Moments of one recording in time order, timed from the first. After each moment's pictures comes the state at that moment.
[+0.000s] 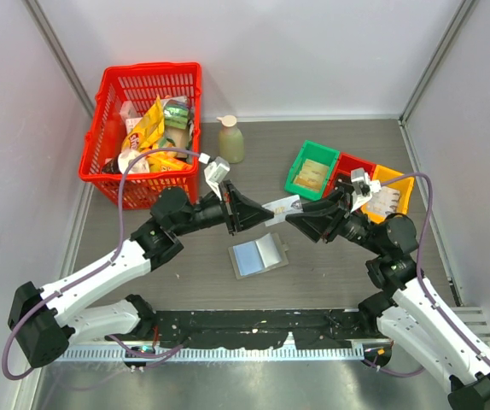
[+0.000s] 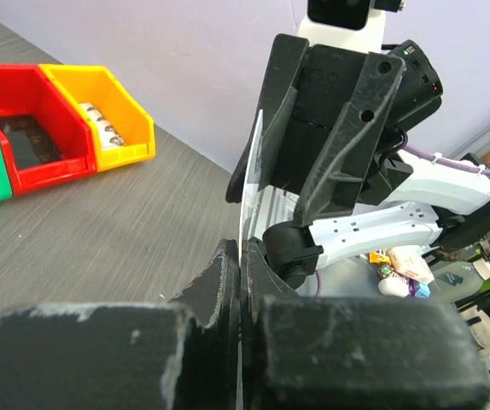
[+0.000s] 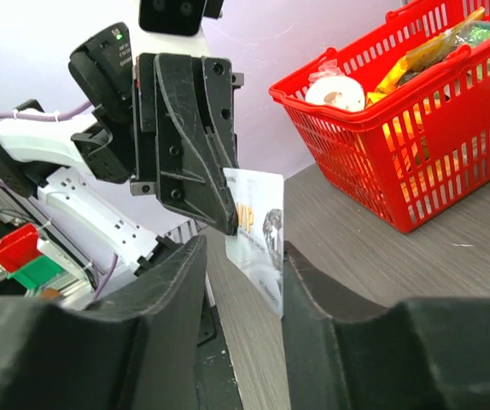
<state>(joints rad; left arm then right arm) -0.82 1.06 0.81 0.38 0.48 -0.61 0.46 0.62 0.49 0.49 -0.66 0.67</state>
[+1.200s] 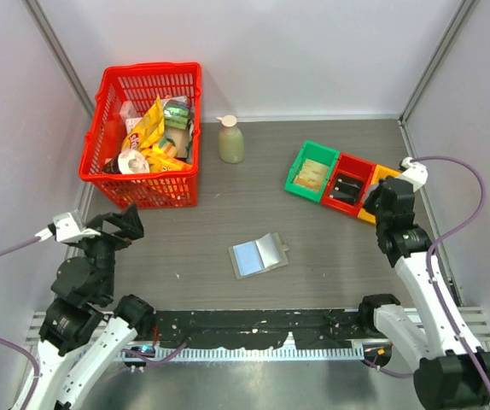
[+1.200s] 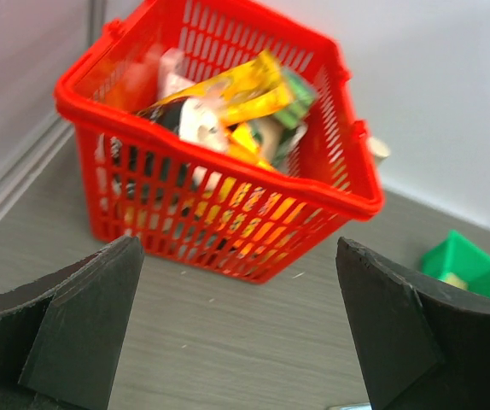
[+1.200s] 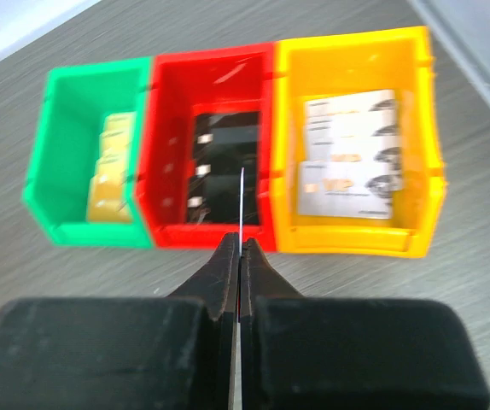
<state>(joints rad) -0.54 0.21 0.75 -0.45 -0.65 -0.34 0.13 0.80 0.70 -0.31 0.33 0.43</state>
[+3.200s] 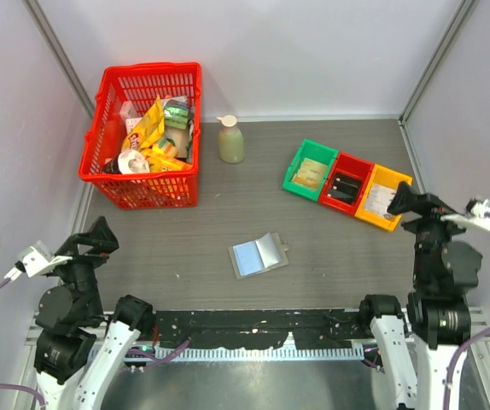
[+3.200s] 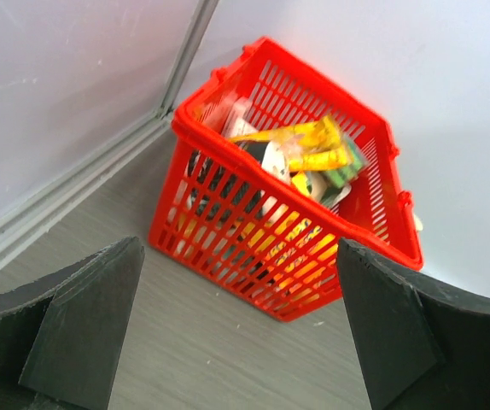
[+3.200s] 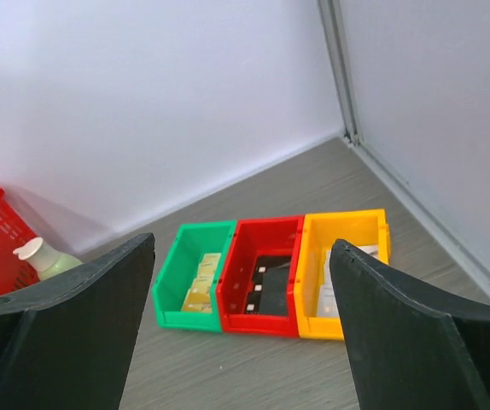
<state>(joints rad) -0.40 0.01 0.73 -0.54 -0.77 -0.39 -0.09 0.39 0.91 -0.45 0.19 0.38</state>
